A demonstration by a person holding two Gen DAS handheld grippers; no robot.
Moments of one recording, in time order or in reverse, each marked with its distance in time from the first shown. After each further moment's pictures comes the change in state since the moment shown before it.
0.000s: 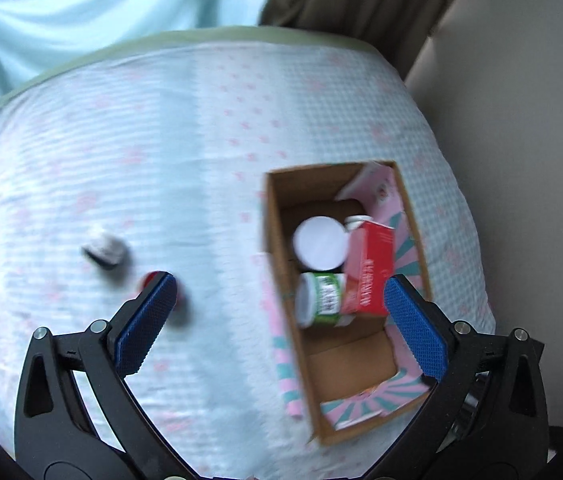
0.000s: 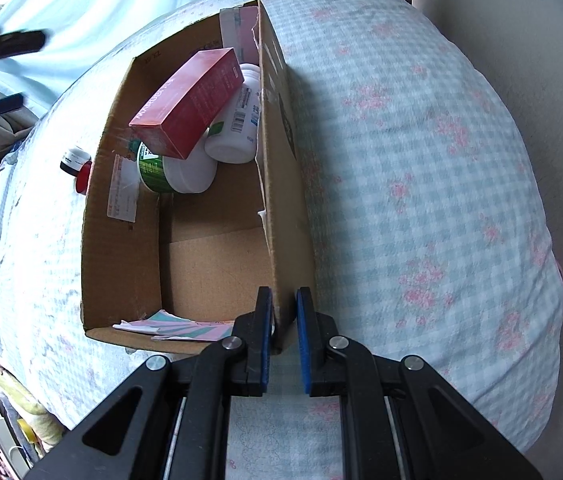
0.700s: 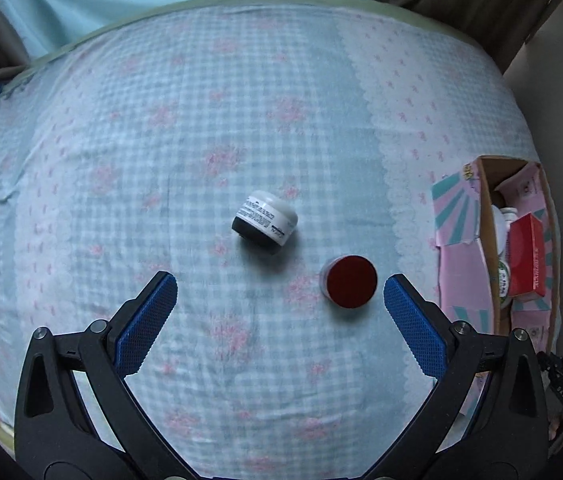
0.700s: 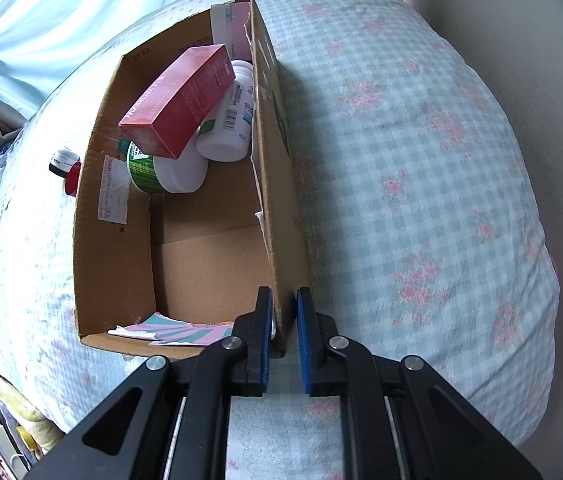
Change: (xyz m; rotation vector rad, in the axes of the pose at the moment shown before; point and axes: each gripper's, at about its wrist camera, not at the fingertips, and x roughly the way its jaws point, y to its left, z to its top) left arm 0.053 0.182 -0.013 -0.071 0.097 0.164; right arm 0.003 0.001 0.002 0.025 0.014 -0.036
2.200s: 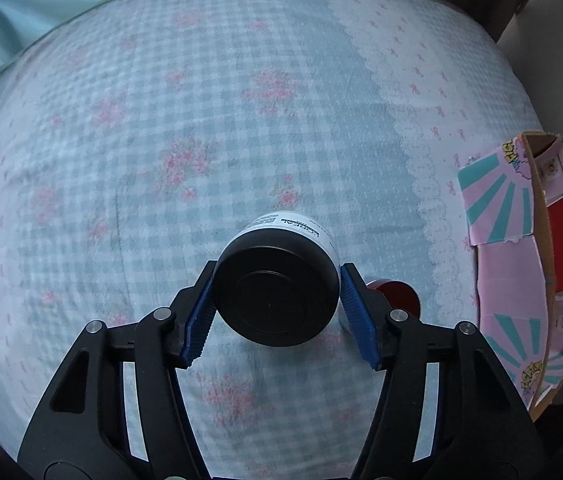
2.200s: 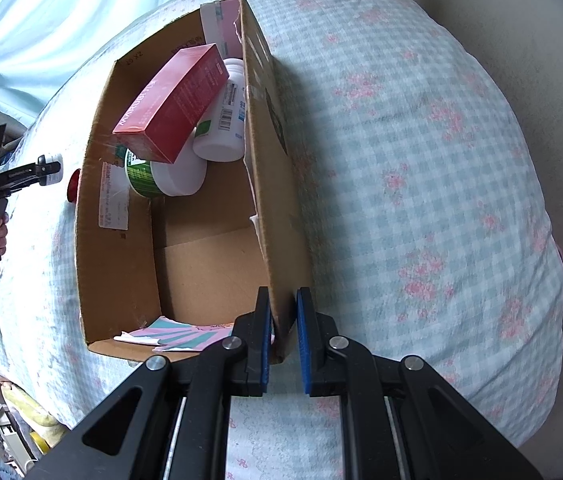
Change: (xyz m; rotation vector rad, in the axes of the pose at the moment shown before) left arm 0.075 0.011 0.013 0.085 0.010 -0.068; right arm 0.003 -0.006 0.005 0.026 0.031 0.028
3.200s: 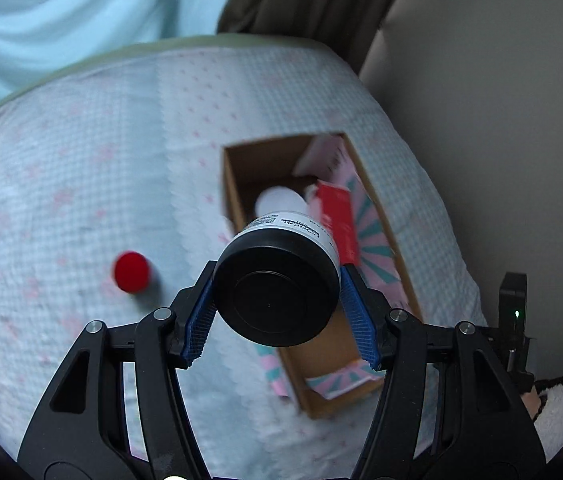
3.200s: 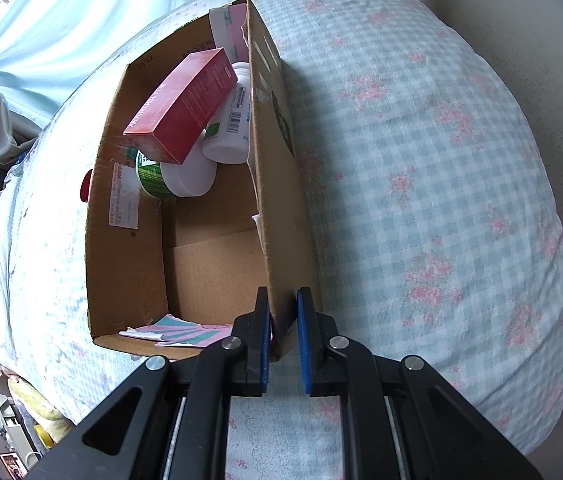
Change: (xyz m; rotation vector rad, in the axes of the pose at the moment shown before) left arm -0.140 -0.227 -0.063 0.106 -0.146 -0.209; right arm -0.001 -0.003 -0.001 -0.006 -0.021 0.061
